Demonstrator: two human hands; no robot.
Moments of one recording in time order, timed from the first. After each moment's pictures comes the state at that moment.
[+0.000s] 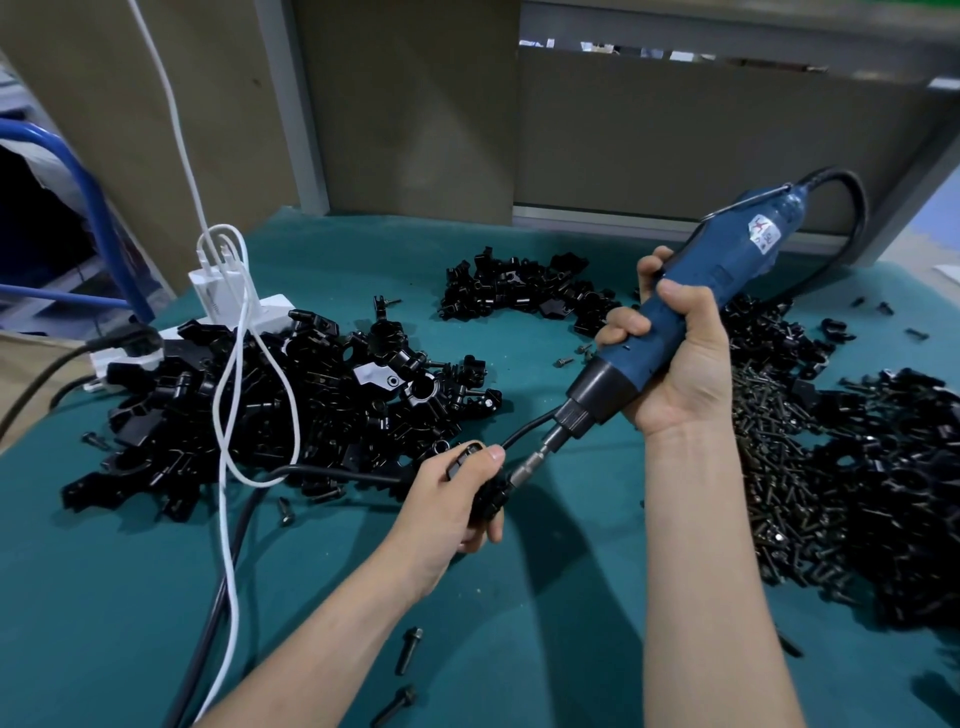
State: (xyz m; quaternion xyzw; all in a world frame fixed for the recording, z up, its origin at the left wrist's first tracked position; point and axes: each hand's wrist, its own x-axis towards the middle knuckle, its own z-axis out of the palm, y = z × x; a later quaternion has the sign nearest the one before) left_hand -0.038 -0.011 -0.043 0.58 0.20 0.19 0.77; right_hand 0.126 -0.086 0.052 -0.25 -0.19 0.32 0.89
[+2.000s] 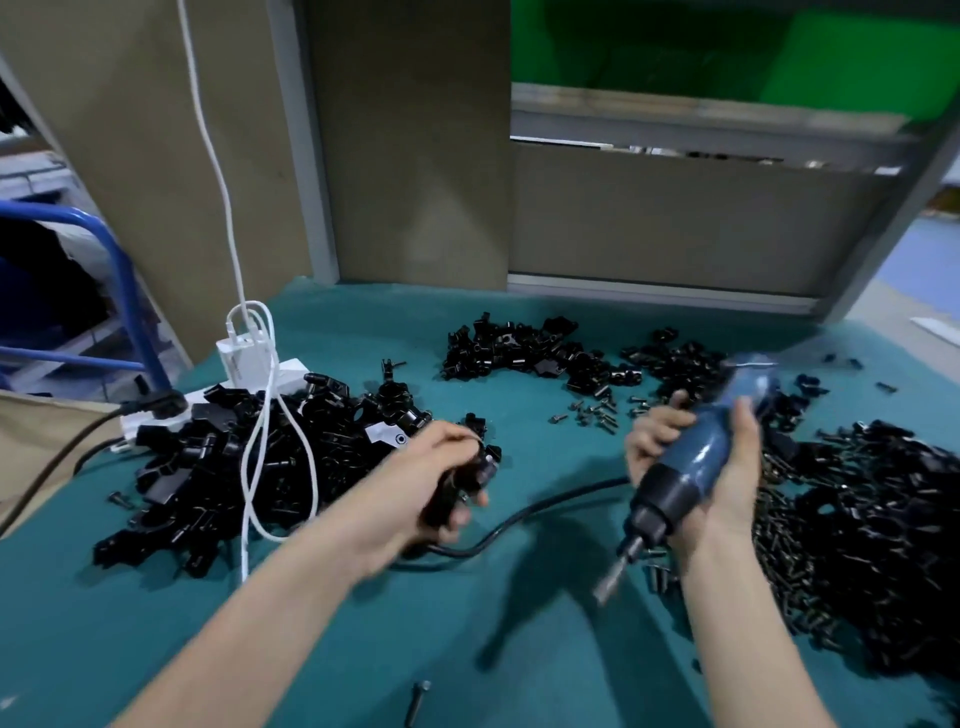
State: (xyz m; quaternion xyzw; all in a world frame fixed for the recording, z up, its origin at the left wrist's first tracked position) left_hand -0.050 0.031 0.028 0.61 0.28 0.08 0.73; right_hand 0.129 -0.131 0.022 -0.19 -0.07 0.35 0.91
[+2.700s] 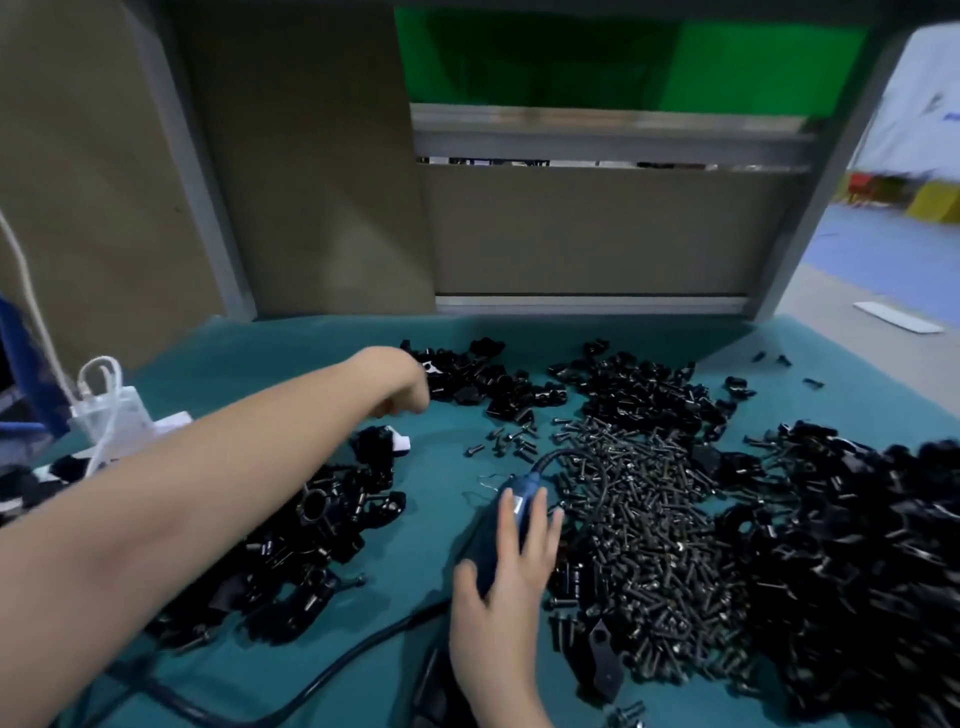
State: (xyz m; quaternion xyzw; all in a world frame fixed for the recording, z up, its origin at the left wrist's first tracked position) left_hand 0.161 0.098 0.075 0.91 0.31 -0.28 -0.04; right_hand 0.073 -0.110 -0.052 -0.79 -0.23 0.08 0.56
